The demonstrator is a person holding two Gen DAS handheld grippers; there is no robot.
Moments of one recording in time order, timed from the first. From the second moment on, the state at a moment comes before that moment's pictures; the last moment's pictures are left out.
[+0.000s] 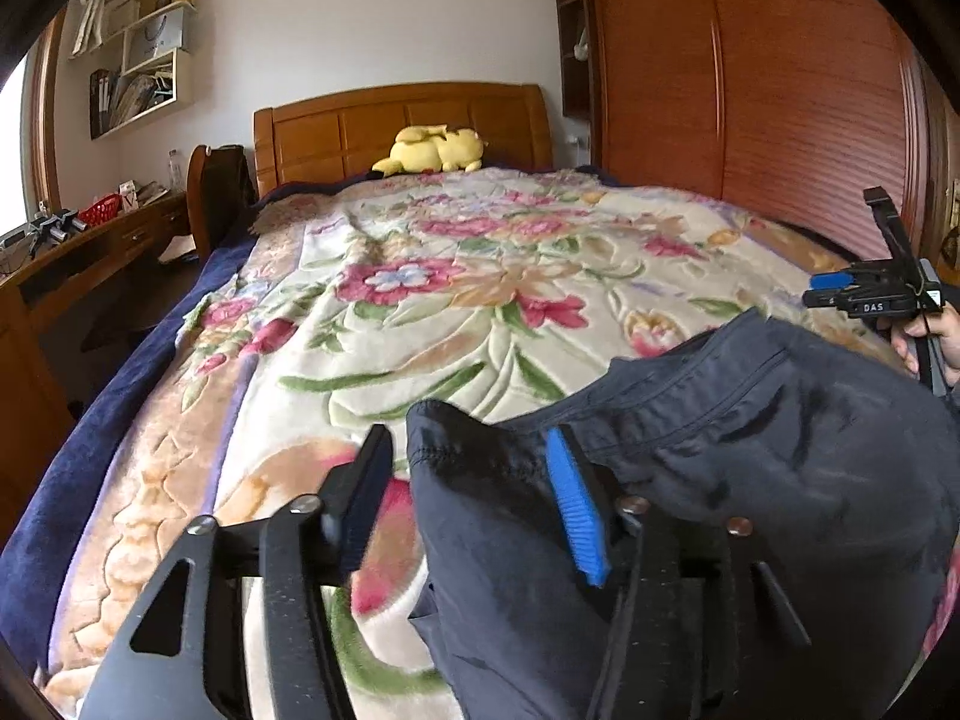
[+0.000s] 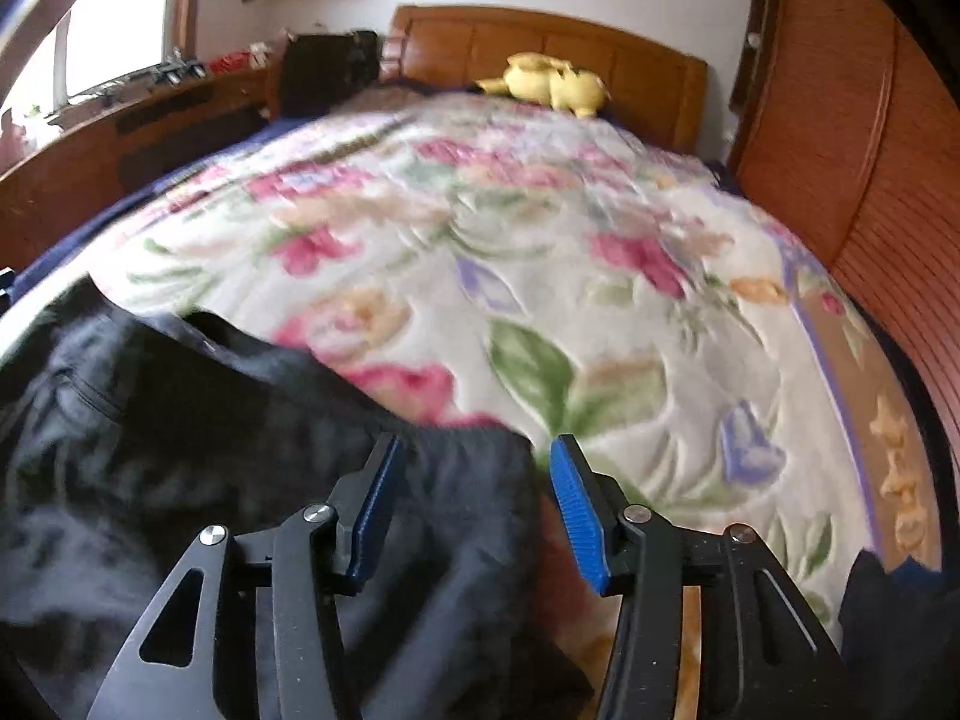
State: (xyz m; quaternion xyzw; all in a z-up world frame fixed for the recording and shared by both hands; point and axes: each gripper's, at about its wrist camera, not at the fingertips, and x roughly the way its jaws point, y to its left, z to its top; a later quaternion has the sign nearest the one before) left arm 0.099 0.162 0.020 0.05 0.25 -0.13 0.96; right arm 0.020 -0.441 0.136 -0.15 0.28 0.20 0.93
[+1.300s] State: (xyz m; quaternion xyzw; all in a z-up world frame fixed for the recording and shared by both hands) left arm 0.084 0.182 0.021 0.03 0.23 -0.11 0.97; right arm -0.009 -0.274 0.137 -0.27 0.31 0.34 0.85
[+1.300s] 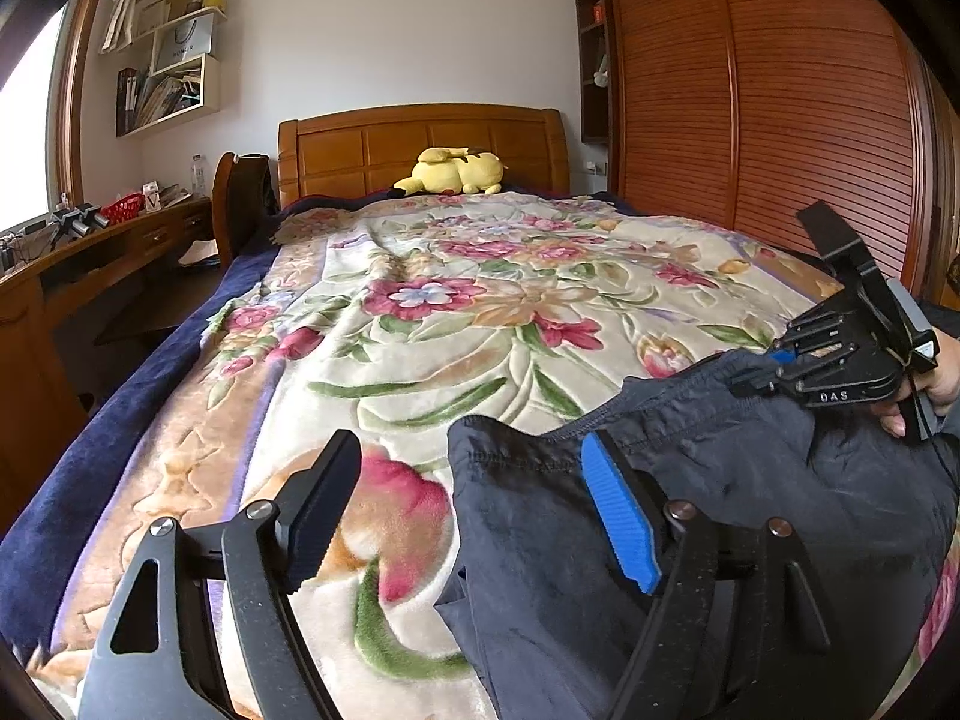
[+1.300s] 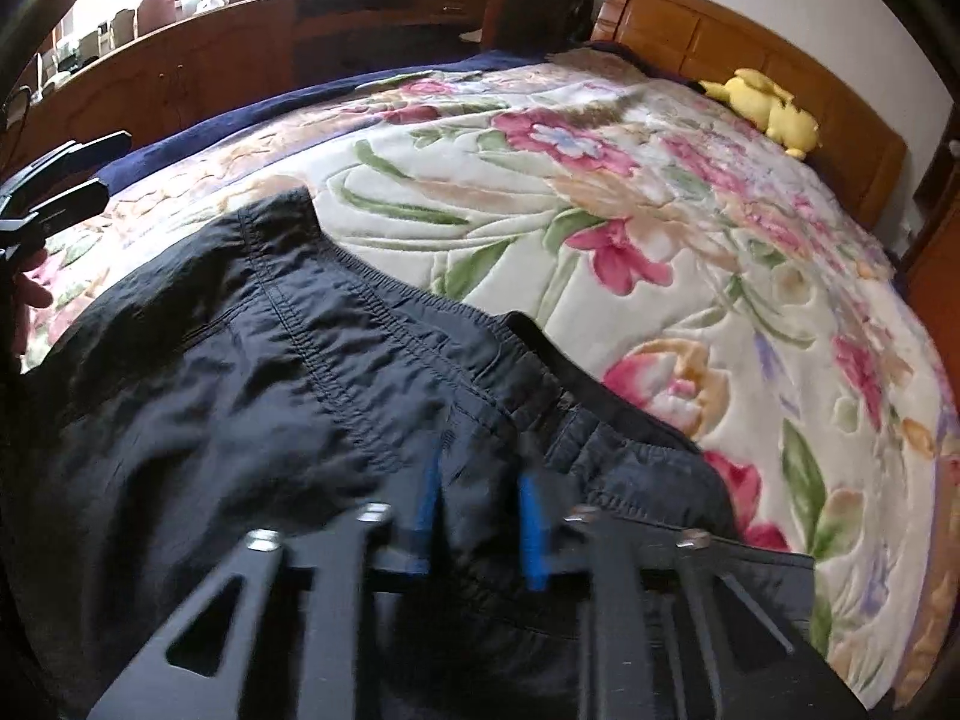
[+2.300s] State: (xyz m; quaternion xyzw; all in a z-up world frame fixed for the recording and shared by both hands) left arm 0.038 0.180 0.042 0.03 0.21 -0.11 0.97; right arm -0.034 -0.330 0.132 -0.20 0.29 0.24 0.91
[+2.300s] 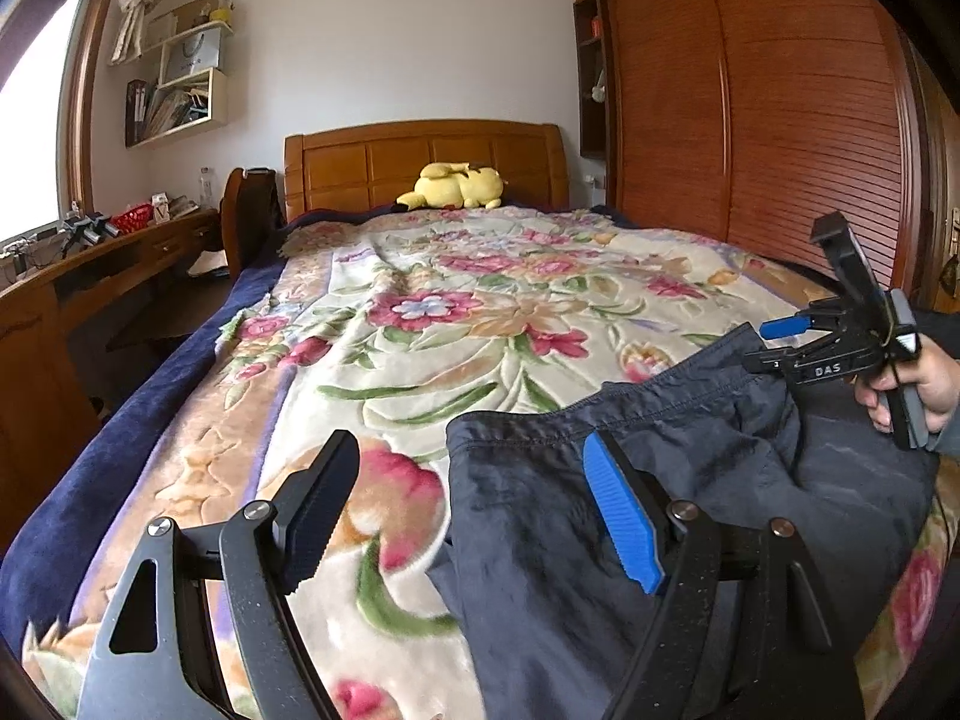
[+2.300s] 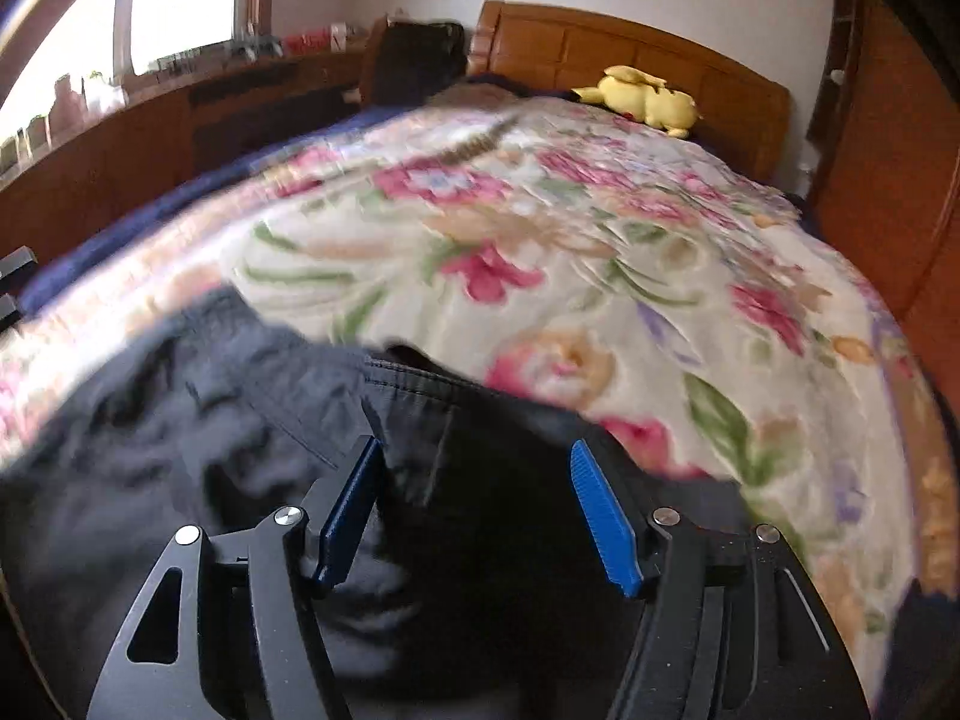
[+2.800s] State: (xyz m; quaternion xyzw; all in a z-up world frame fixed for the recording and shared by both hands) left arm 0.013 0.152 0.015 0.02 0.24 -0.11 0.96; right arm -0.041 -0.392 0.157 -0.14 0.28 0.23 0.92
